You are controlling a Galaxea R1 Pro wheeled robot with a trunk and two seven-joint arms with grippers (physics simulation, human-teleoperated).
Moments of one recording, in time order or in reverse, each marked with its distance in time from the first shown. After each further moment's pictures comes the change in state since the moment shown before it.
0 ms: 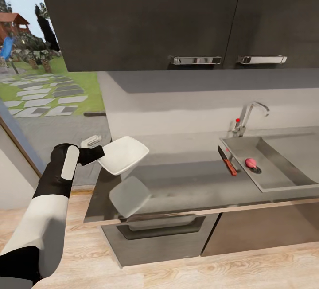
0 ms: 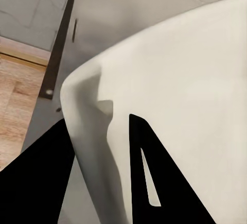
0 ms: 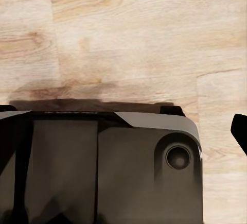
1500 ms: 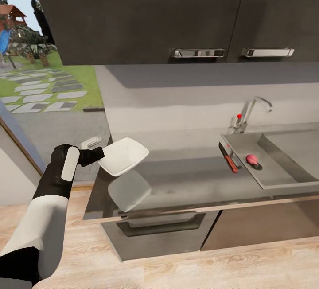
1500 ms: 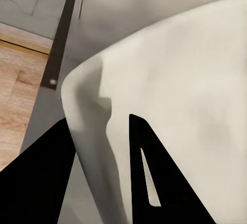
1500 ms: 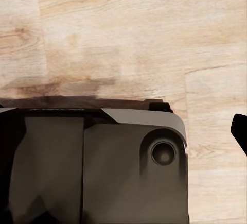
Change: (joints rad) left arm 0.006 0.004 -0.003 0.008 0.000 0.001 -0.003; right arm -0.001 -0.027 0.001 0.000 0.000 -0.024 0.000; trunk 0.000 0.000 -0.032
